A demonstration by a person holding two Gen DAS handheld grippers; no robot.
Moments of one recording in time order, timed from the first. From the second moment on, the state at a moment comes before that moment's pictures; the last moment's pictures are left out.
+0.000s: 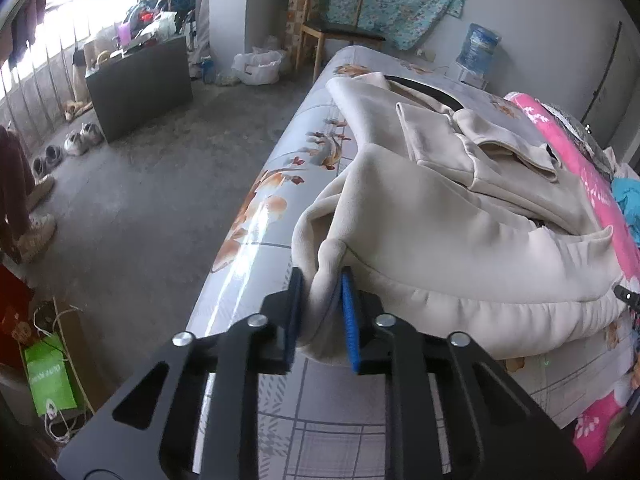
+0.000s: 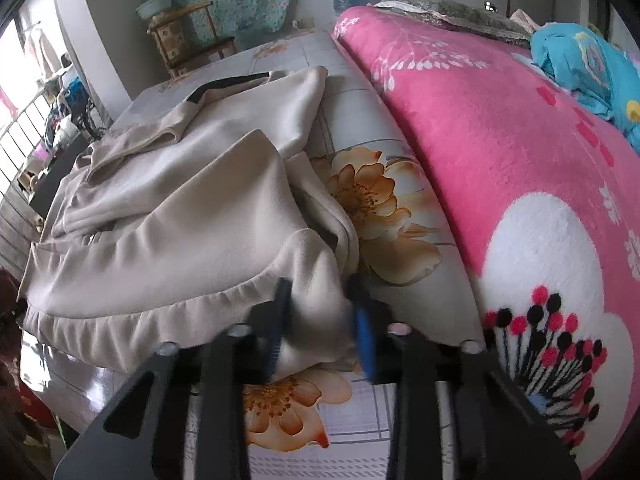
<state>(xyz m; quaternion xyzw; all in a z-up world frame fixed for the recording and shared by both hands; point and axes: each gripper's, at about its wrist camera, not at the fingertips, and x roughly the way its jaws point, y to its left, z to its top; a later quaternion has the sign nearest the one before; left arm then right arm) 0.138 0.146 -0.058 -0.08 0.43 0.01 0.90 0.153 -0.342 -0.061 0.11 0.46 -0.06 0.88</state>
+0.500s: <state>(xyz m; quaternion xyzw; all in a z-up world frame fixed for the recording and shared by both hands) 0.112 0.142 -0.023 -0.06 0.42 -0.04 0.90 0.145 -0.349 -0.032 0.13 0.44 -0.02 0.89</state>
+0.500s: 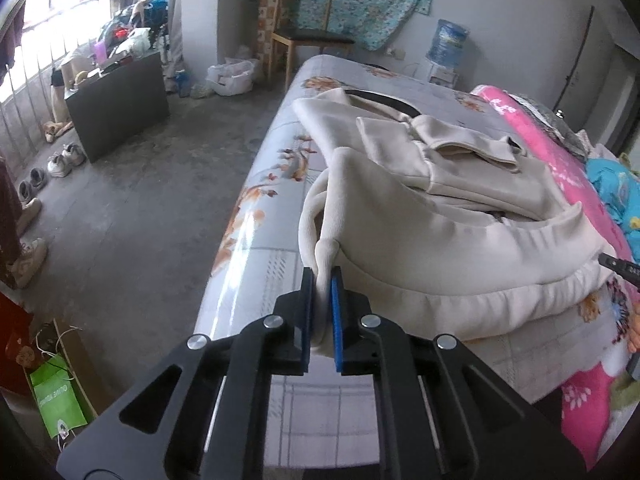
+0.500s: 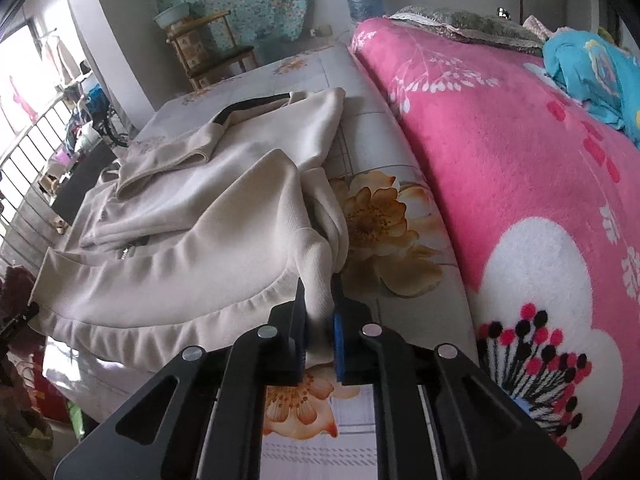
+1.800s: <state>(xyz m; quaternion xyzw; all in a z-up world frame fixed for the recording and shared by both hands) 0.088 0.041 -0.051 0.02 0.43 -0.12 0.89 0.123 -0.208 -0.059 0.00 0.49 0.12 0.86</state>
